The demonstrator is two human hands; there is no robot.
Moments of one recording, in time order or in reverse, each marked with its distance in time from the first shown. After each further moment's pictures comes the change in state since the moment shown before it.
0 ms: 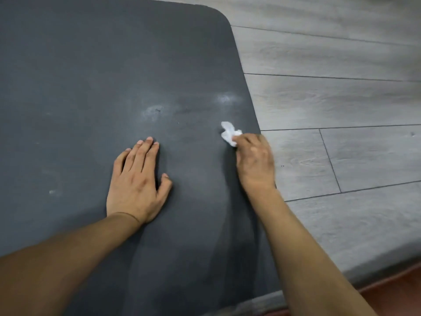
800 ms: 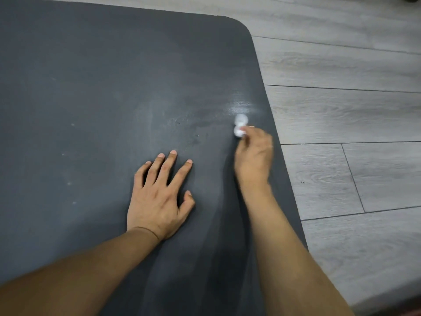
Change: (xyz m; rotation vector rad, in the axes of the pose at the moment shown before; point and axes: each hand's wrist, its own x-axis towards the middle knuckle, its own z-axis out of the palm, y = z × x) left_hand 0.000 0.002 -0.007 0.060 -0.077 0.040; right_hand 0.048 -0.045 0.034 0.219 0.147 0.253
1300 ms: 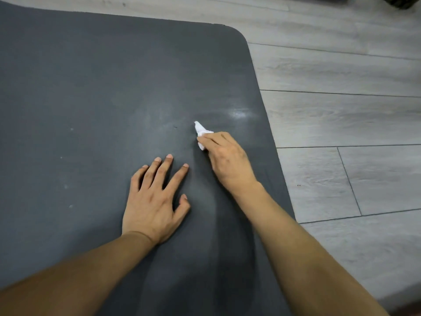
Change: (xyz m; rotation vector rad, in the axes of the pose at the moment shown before) left_hand -0.002 0.000 -0.003 0.016 -0.024 0.013; right_hand -0.005 -0.010 0.009 -0.023 -0.319 -0.593
